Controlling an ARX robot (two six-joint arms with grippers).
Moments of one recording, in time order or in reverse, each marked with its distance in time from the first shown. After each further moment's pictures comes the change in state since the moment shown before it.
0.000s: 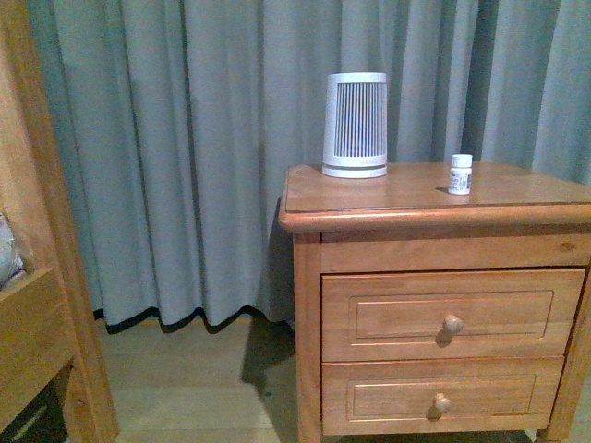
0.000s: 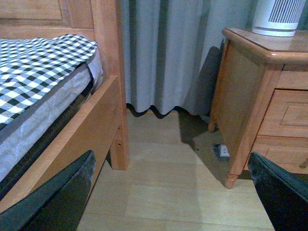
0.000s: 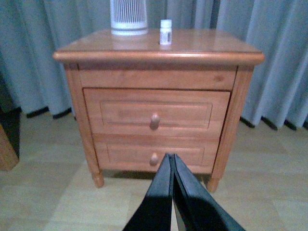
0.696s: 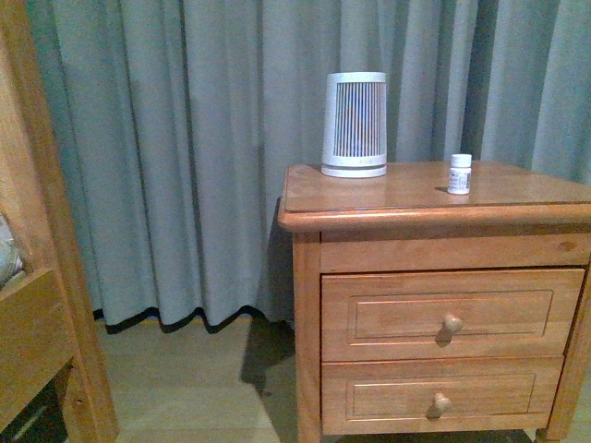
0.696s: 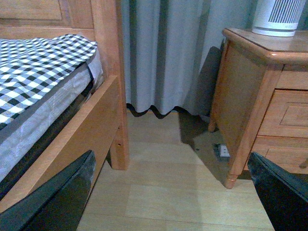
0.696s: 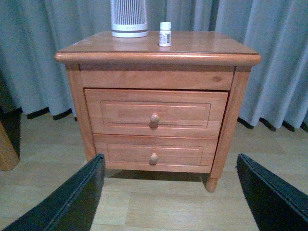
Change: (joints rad) left arm 0.000 0.000 0.000 0.000 0.000 0.000; right arm 0.001 -0.183 0.000 -0.179 0.001 -0.002
